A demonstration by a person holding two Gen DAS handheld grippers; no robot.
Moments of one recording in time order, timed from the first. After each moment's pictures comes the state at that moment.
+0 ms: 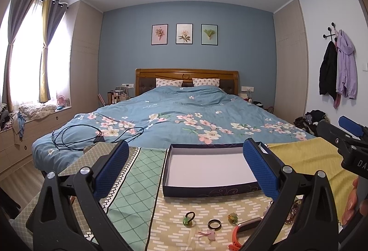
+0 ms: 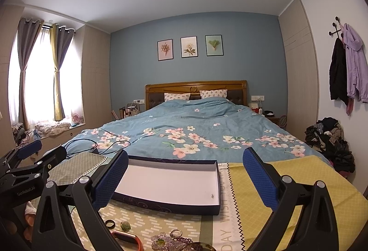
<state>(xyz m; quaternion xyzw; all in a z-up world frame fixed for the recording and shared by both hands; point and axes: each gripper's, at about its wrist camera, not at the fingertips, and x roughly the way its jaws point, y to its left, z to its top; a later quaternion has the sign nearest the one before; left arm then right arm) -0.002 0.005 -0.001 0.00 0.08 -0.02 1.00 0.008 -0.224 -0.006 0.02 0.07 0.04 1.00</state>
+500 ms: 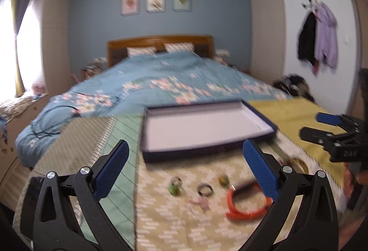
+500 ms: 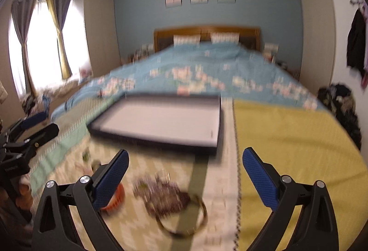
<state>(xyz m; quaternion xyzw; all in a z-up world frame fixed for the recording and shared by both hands) 0.021 -0.001 -0.040 0.04 0.20 -0.12 0.97 0.041 -0.255 -0.063 0.02 0.27 0.09 0.96</state>
